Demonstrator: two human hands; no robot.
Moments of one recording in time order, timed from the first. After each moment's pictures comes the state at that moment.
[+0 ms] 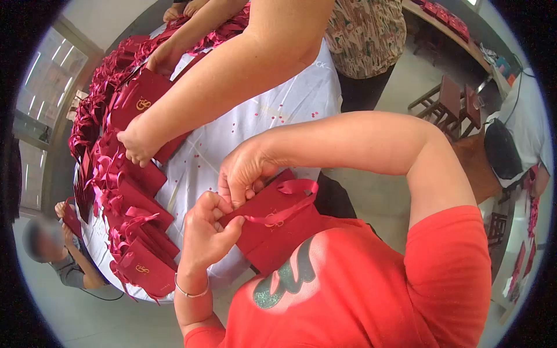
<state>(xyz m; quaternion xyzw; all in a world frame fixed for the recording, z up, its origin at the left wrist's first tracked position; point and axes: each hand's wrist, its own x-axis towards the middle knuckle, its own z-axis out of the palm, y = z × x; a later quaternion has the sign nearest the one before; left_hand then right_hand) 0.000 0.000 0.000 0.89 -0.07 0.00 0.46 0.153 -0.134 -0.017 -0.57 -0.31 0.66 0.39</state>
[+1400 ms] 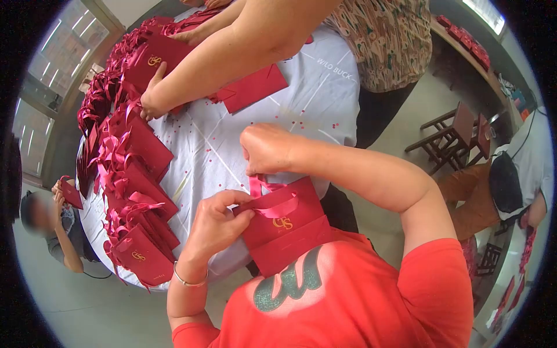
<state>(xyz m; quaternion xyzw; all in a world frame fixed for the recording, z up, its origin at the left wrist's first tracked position) 0.011 0.006 -0.012 0.87 -0.02 -0.07 0.48 0.160 -0.142 -0.017 -0.87 -0.38 0.17 0.27</state>
